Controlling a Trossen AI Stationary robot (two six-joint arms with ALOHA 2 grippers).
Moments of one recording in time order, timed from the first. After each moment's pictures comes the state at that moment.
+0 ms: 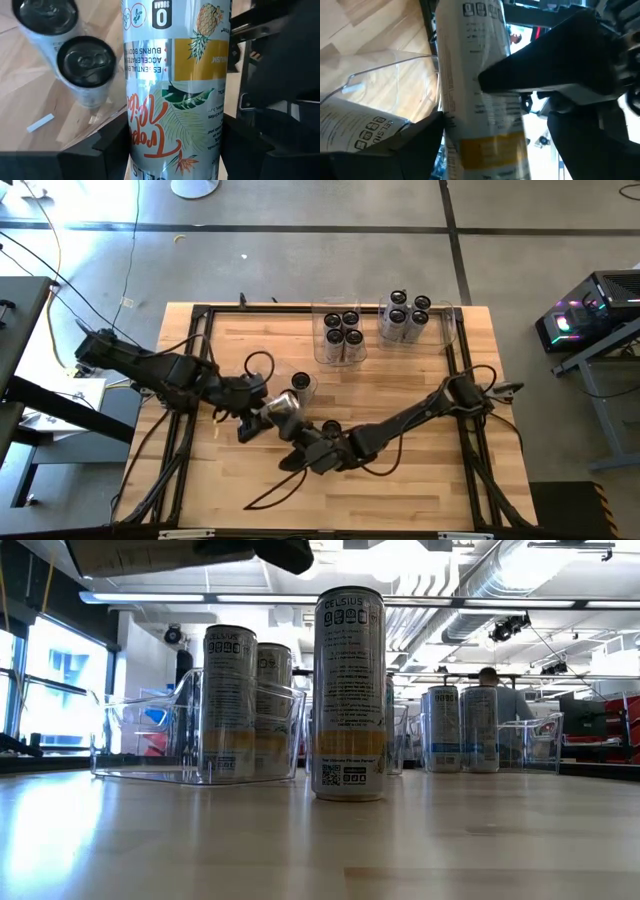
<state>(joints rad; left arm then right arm) -0.33 1.18 1.14 -0.82 -0.08 -0.70 0.41 2.13 1.75 0.11 0.97 -1.52</state>
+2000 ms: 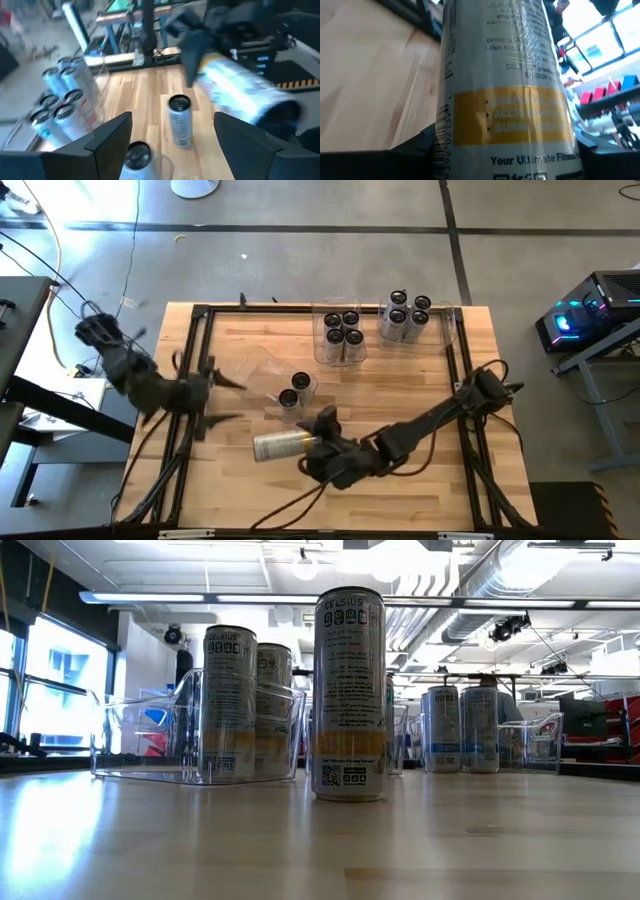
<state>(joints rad) -0.72 0.87 1.08 -0.65 -0.71 -0.16 0.52 1.96 1.75 -0.39 0.82 -0.36</state>
